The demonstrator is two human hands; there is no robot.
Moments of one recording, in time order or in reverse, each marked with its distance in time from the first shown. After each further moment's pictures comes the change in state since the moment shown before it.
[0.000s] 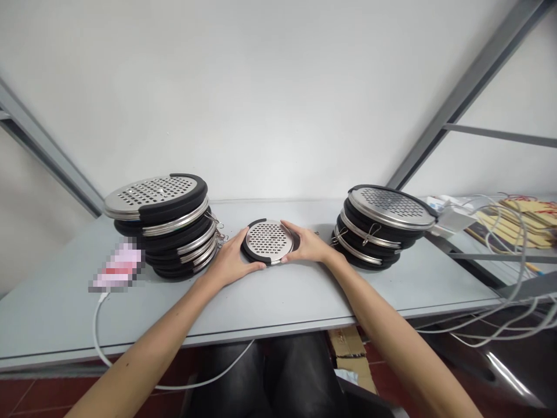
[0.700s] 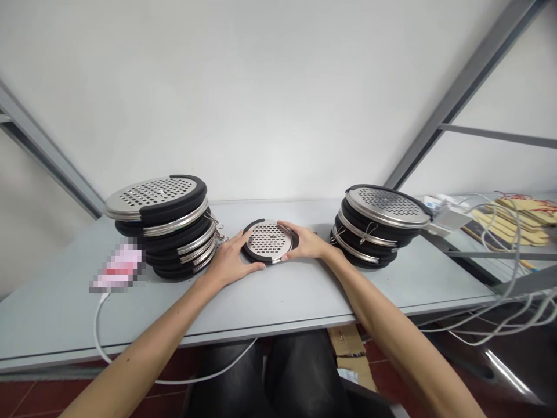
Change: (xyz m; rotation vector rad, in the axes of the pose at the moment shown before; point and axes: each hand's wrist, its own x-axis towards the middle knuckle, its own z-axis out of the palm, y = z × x) left_hand 0.000 -0.002 0.001 0.099 0.011 0.050; right_hand 0.008 0.005 -0.003 0.060 -0.063 -0.064
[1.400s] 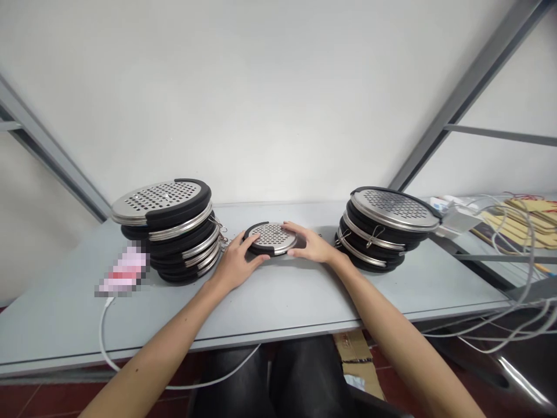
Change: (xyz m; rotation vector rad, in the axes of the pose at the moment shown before) left_hand 0.002 0.008 0.002 -0.114 0.100 -0.039; right_hand -0.005 -0.006 -0.001 -0.017 0.078 -0.084
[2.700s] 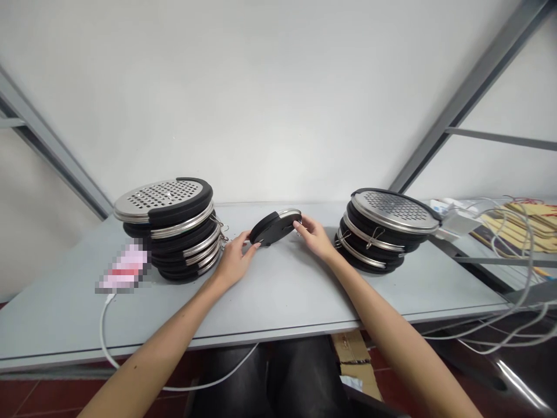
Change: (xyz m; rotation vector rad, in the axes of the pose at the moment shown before) left_hand 0.008 0.007 -0.004 -0.214 0.083 -0.046; right_hand 0.015 0.002 0.010 0.362 0.390 0.139
